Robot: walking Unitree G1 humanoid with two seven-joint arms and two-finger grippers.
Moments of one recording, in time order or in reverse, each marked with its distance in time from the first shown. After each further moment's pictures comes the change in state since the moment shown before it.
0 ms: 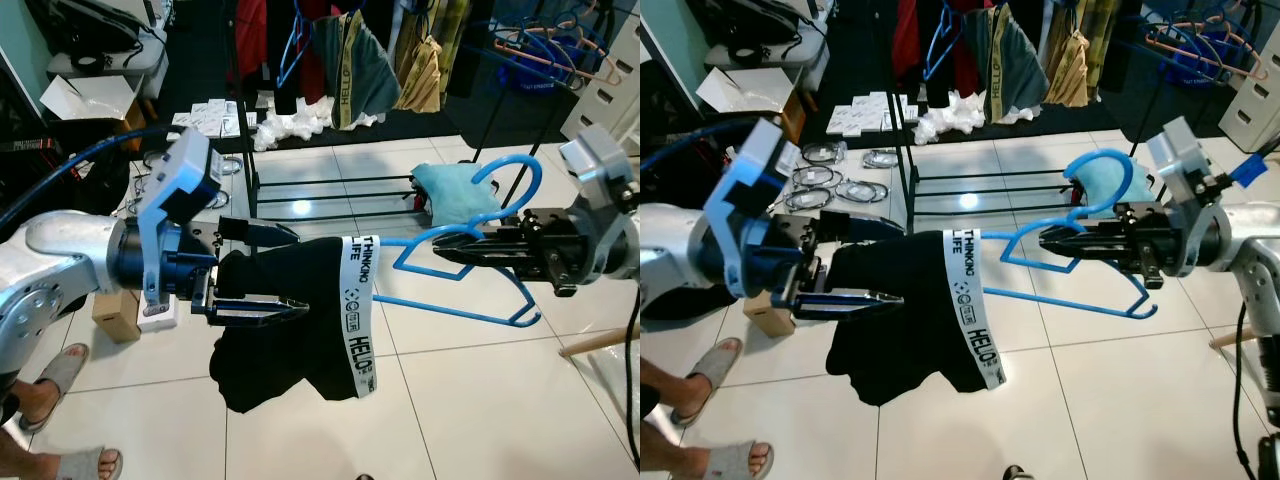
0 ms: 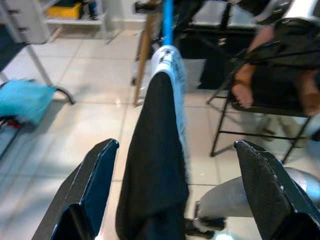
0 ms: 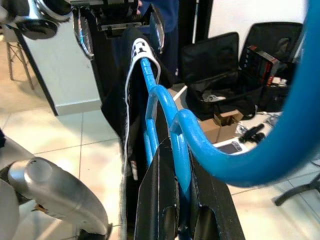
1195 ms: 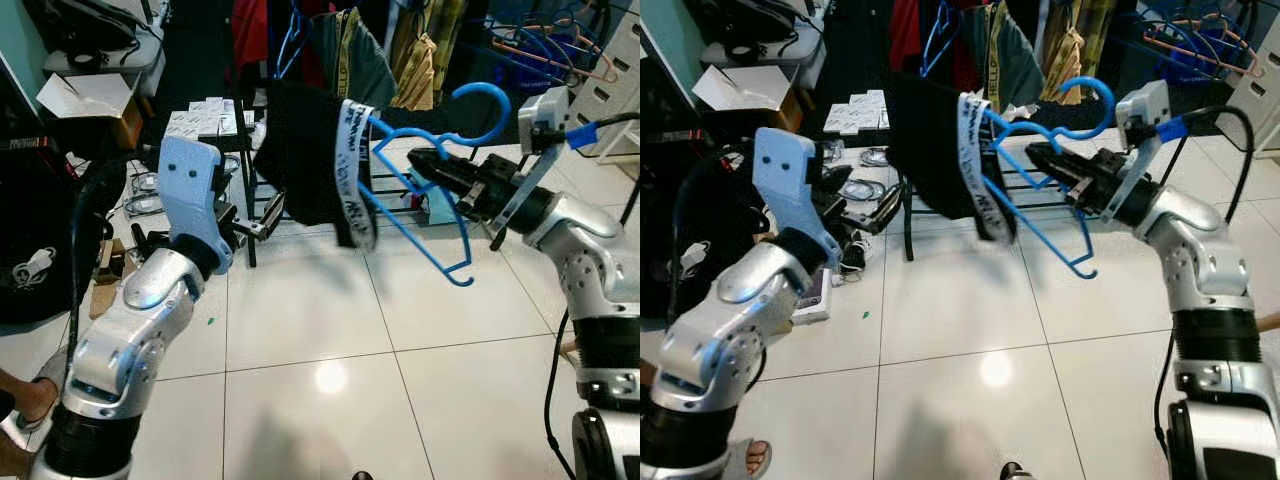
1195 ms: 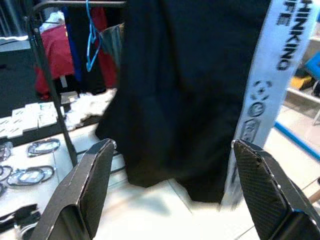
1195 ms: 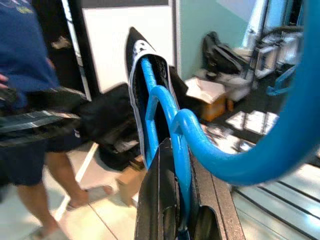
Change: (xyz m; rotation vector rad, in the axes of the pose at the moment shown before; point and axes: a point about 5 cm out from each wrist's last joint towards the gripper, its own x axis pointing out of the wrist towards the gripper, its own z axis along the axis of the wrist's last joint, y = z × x) left arm 0.036 0.016 -0.042 -0.119 -0.227 1.087; right arm 0.041 -0.042 -0.011 0.082 -0.275 -0.503
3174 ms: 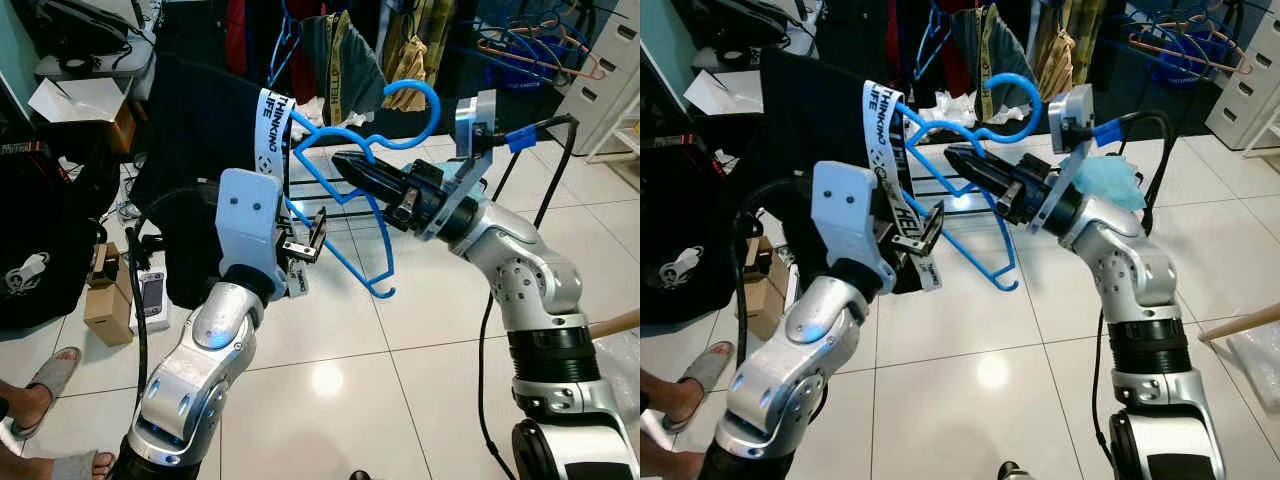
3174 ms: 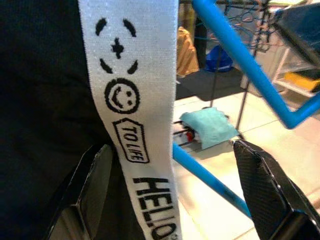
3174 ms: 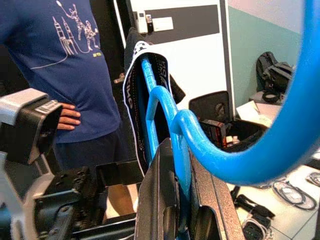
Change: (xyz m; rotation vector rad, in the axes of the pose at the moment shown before) left arm -0.007 -0.046 -0.011 0.013 0.016 0.098; right arm 0.049 0.051 -0.004 0.155 -0.106 0.193
